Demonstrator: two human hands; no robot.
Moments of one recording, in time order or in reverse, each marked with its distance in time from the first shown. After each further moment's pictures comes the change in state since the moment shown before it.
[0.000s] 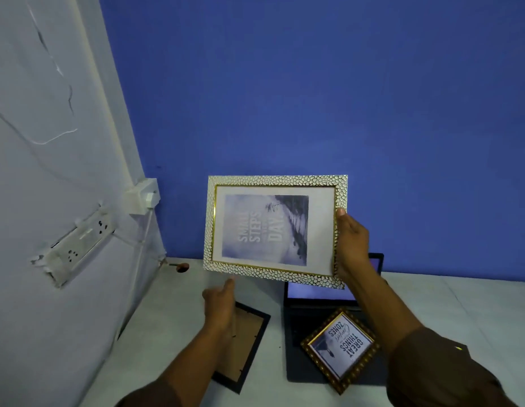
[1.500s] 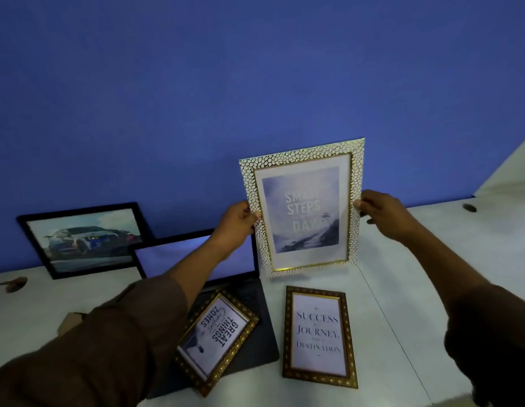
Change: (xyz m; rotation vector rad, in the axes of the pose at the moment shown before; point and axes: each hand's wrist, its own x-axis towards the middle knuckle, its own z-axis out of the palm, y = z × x) left_hand -0.014 0.013 0.450 0.401 -0.740 0.383; right_hand 0.220 -0.001 -0.450 -0.952 -0.159 0.013
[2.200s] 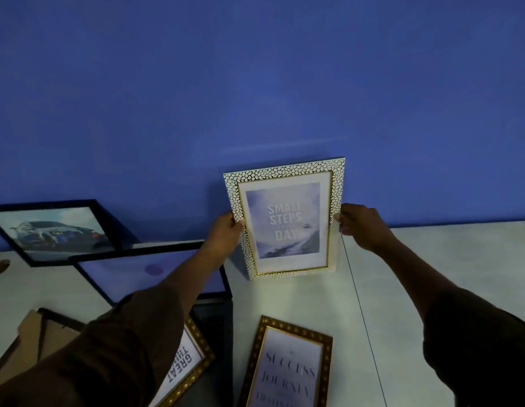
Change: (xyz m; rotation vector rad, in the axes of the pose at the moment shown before) left_hand 0.132 -0.059 0.080 0.090 0.248 -0.286; right_hand 0.175 0.120 0.055 -0.061 -0.302 0.017
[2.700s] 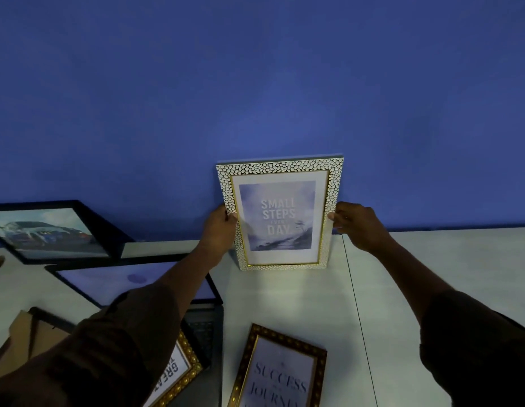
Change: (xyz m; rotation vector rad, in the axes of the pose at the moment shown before) left_hand 0.058 0.002 0.029 0.145 0.178 -0.056; right_hand 0.064 0.037 -0.002 -0.092 -0.034 -0.161
